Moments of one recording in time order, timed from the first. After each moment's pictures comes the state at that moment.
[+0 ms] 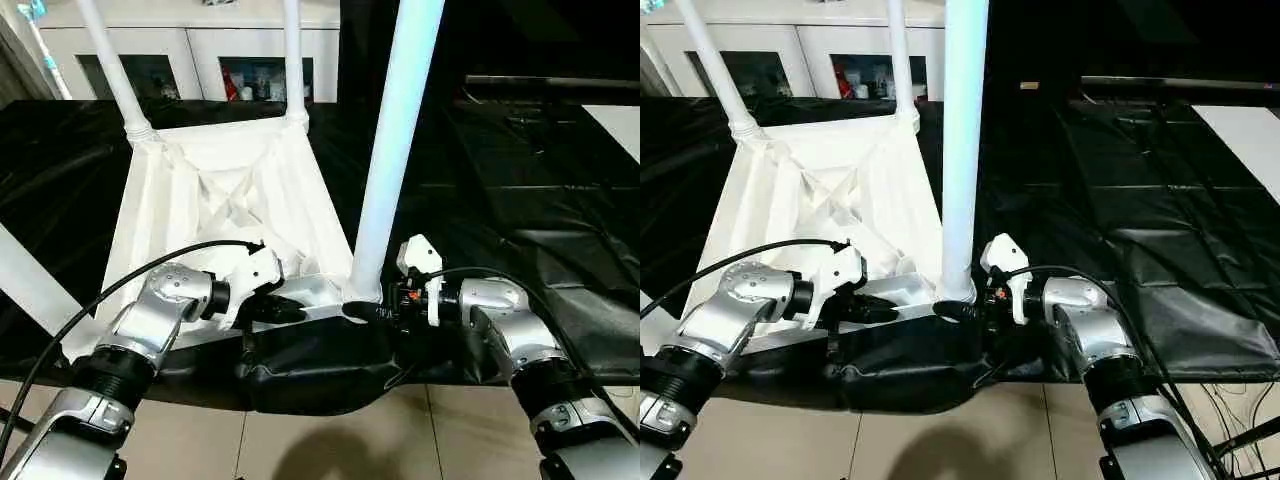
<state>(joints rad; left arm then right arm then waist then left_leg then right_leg) -0.54 0.44 -0.29 0.53 -0.02 0.11 -1.20 -0.54 -0.30 0.16 0.68 0.13 -0.02 1.12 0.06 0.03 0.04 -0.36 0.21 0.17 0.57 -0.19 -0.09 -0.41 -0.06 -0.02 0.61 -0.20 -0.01</state>
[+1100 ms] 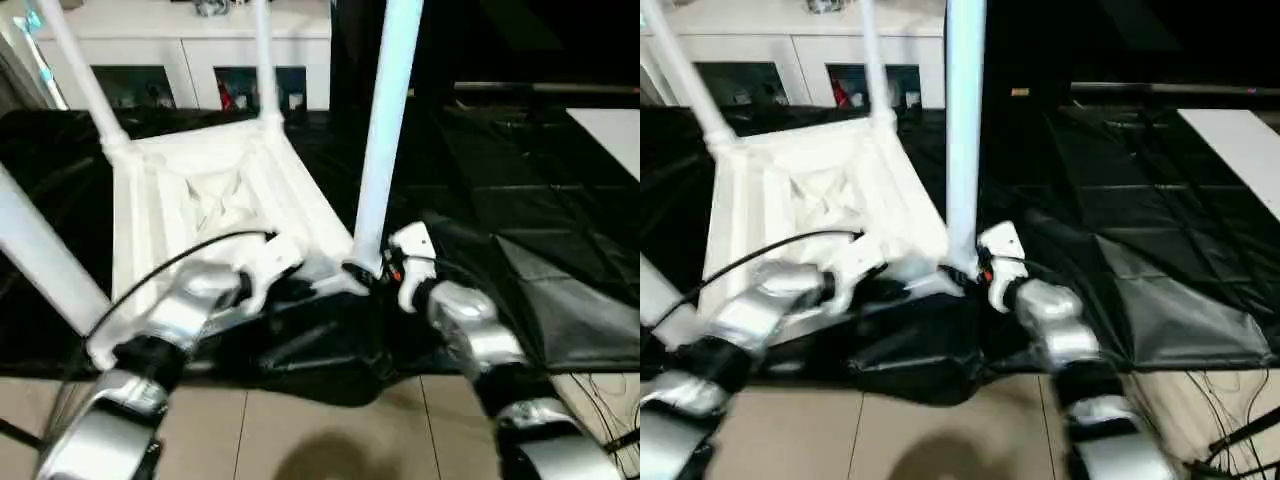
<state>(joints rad) -0.68 0.21 -0.27 0.73 0.07 0.19 -0.80 -0.61 -0.04 -0.01 0.87 0.09 -0.03 0.36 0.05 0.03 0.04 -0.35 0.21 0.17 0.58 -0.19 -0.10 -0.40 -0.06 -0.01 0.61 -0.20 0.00</state>
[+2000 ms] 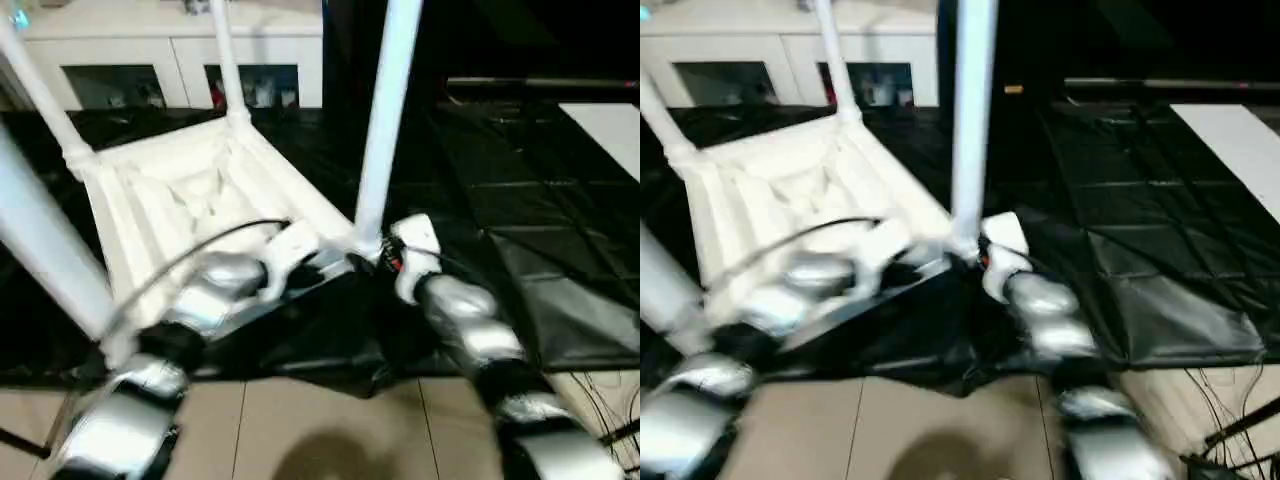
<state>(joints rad) -0.63 0.35 -0.29 0.66 0.06 0.12 -0.99 -0.55 -0.17 0.08 0.76 0.08 -0.10 0.71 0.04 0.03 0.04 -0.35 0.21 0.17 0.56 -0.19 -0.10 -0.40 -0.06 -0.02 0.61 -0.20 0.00</state>
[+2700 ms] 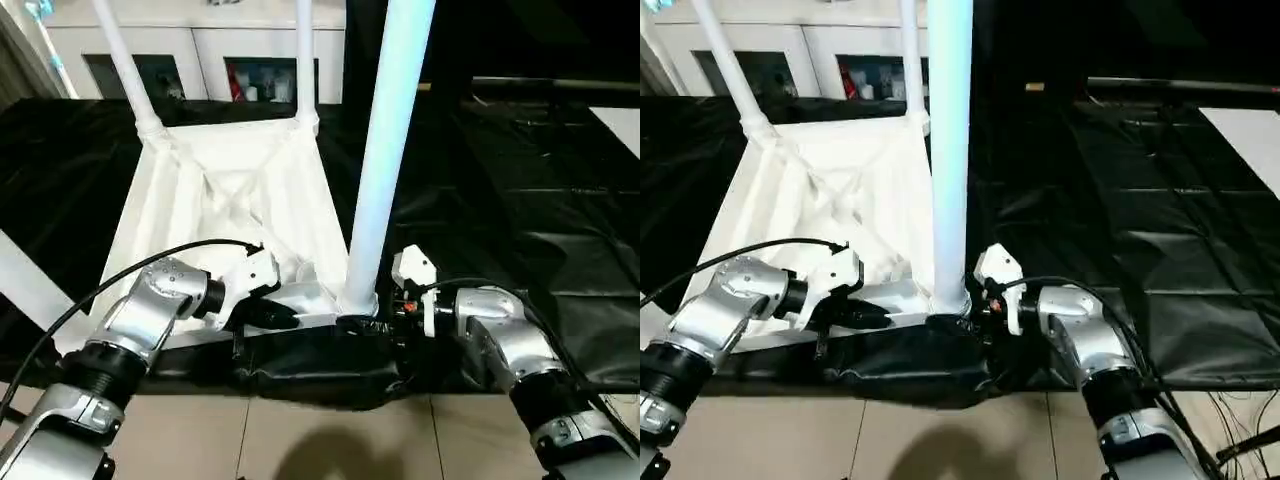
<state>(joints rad) -0.54 0.49 -0.33 0.46 0.00 0.20 -1.26 -0.49 -0.30 0.20 0.61 0.15 -0.01 1.13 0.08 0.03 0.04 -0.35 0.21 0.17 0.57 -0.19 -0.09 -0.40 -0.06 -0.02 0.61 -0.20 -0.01</state>
